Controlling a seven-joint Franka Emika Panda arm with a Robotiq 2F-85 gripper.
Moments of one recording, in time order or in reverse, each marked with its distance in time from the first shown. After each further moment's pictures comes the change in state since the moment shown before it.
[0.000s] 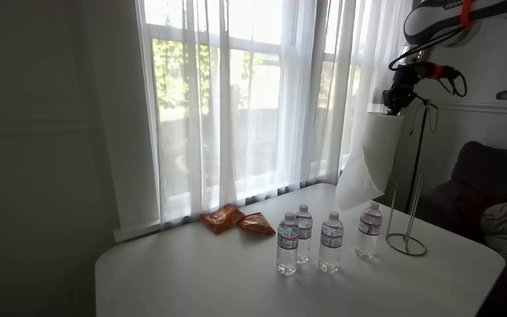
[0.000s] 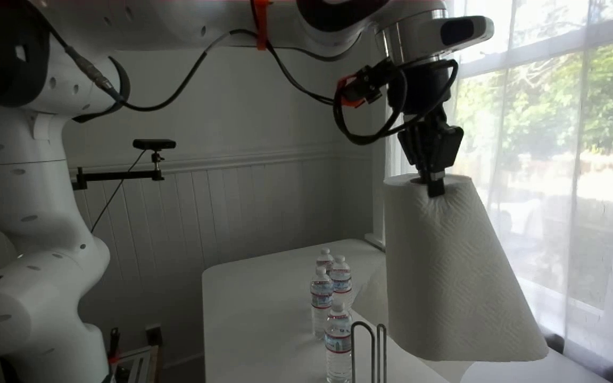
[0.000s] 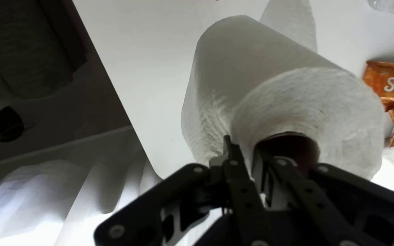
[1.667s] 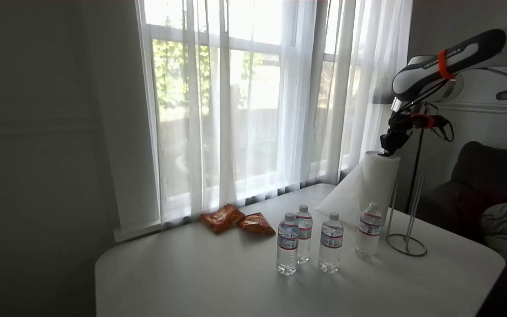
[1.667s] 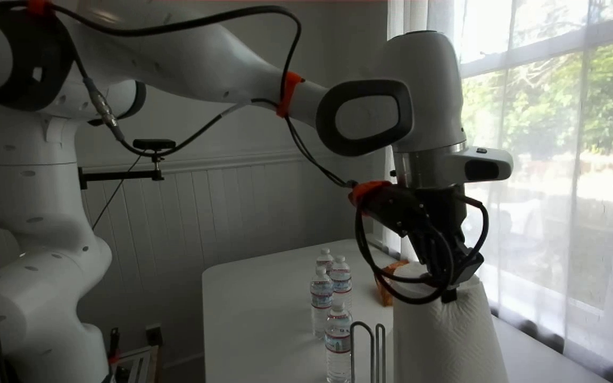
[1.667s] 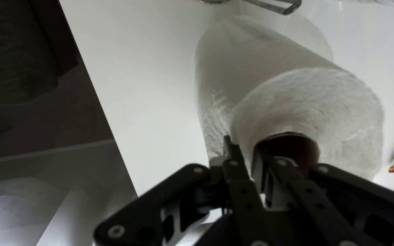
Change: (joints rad) arm -0.038 0.076 -0.010 -0.279 0.031 0.321 -0.182
